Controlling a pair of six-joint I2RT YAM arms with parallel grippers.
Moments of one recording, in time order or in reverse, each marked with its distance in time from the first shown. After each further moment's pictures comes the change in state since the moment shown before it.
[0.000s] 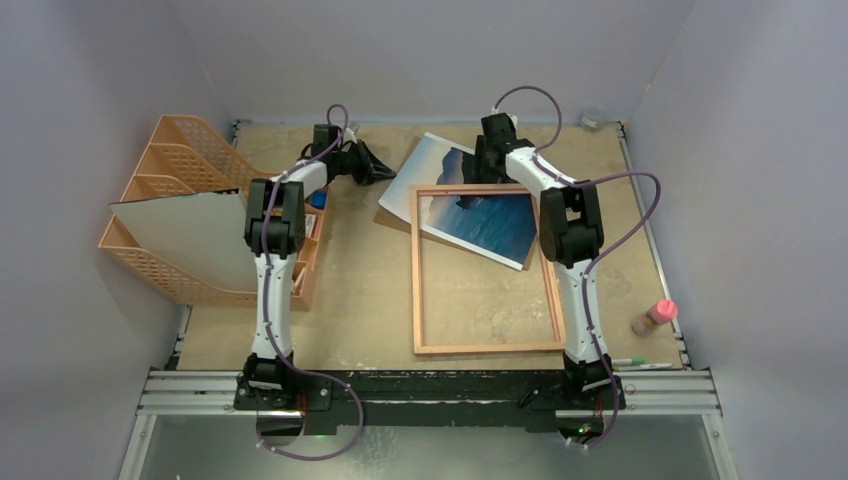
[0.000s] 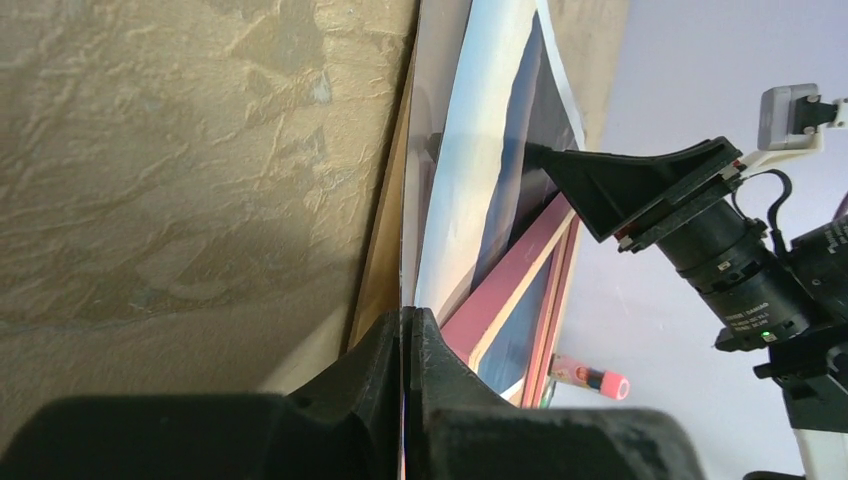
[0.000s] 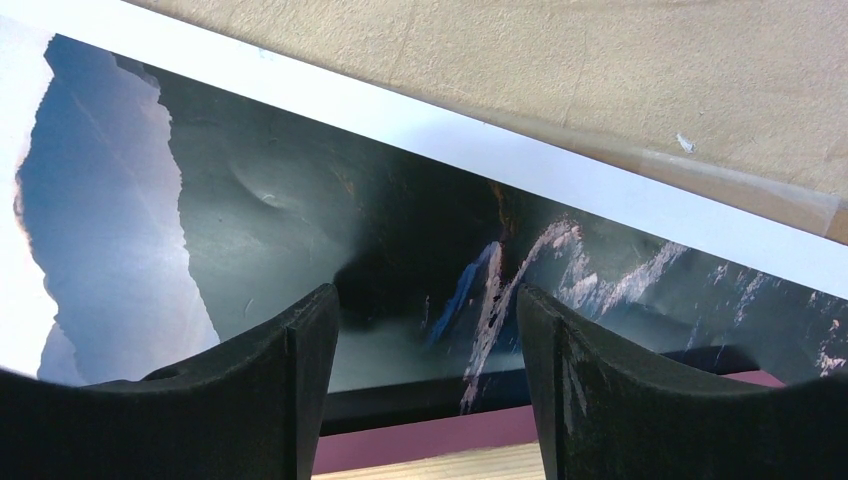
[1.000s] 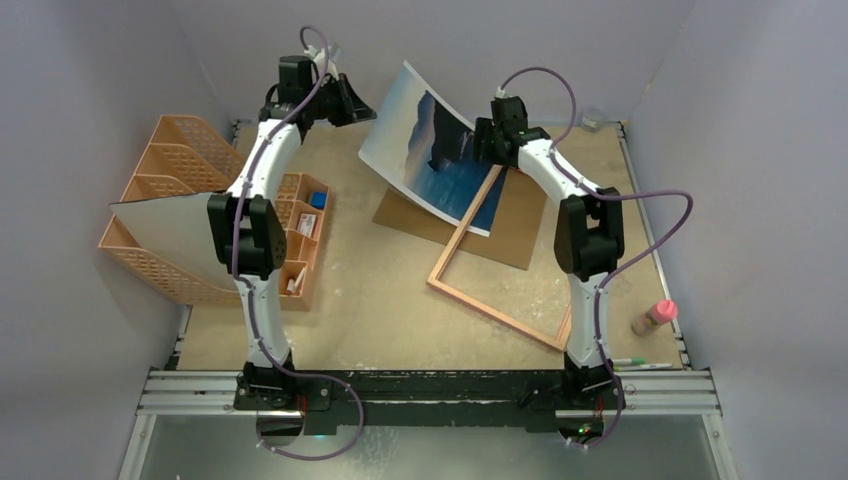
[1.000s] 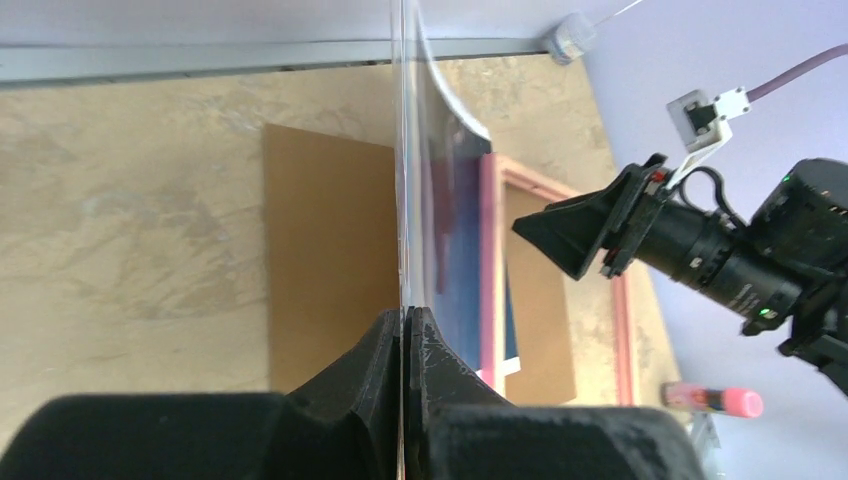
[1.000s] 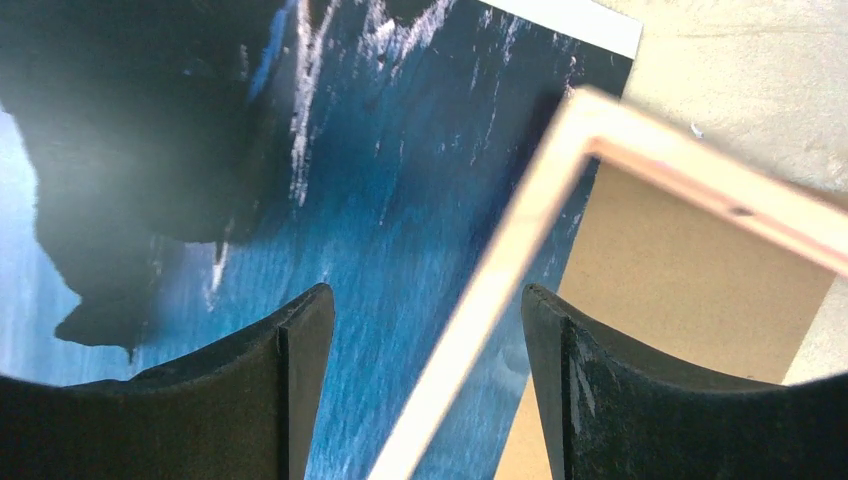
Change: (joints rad) left arm 0.003 -0.344 0.214 -0.356 -0.180 0.364; right arm 0.000 -0.218 -0.076 -0.028 -0.133 0.018
